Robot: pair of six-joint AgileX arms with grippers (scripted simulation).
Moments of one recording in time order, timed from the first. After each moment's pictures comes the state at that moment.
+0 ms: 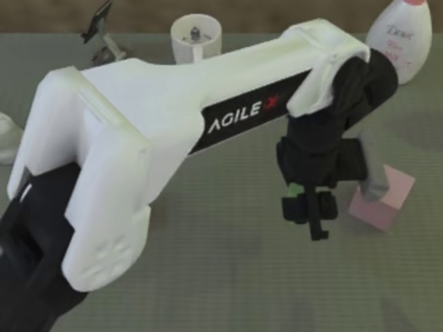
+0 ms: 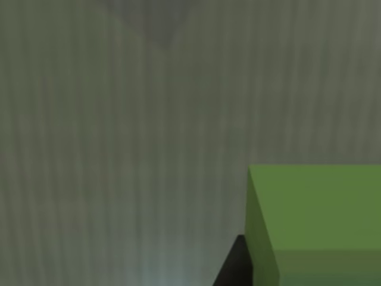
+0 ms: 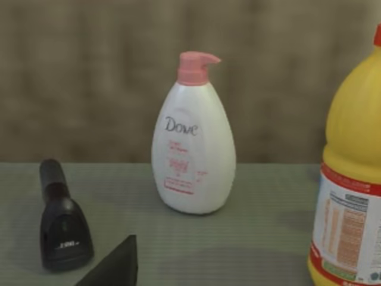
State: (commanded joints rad) left arm -0.90 2.41 2.14 -1.29 0.02 0.68; right arm 0.00 0.00 0.00 0.00 0.00 0.00
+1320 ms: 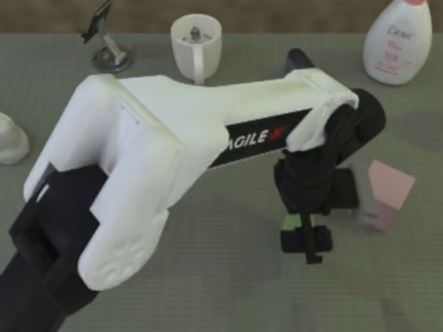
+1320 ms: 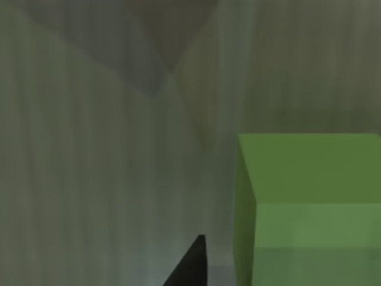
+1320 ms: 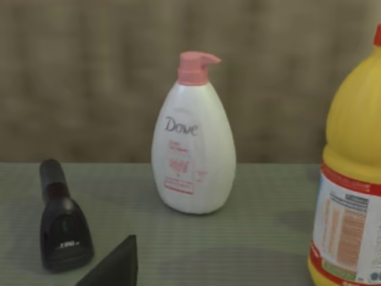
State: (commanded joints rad) left arm -0.90 2.45 1.99 -1.09 0.02 0.68; right arm 0.00 0.00 0.00 0.00 0.00 0.00
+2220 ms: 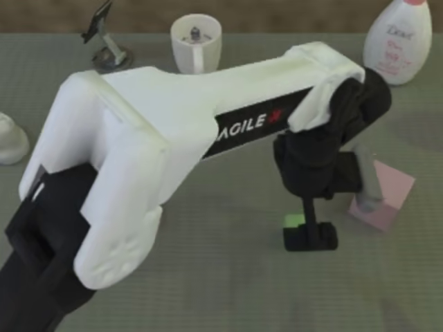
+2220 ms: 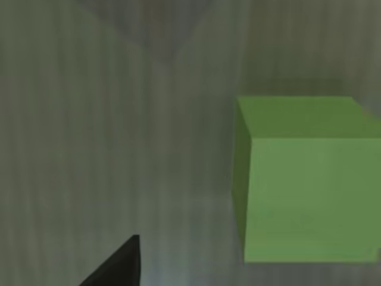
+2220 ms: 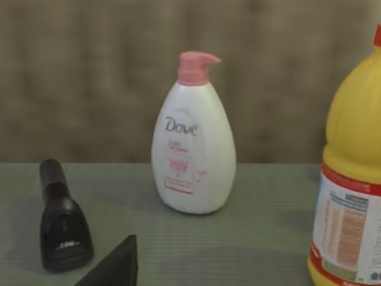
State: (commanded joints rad) left arm -0.89 2.43 2.09 -1.21 0.02 0.68; right arm 0.00 0.00 0.00 0.00 0.00 0.00
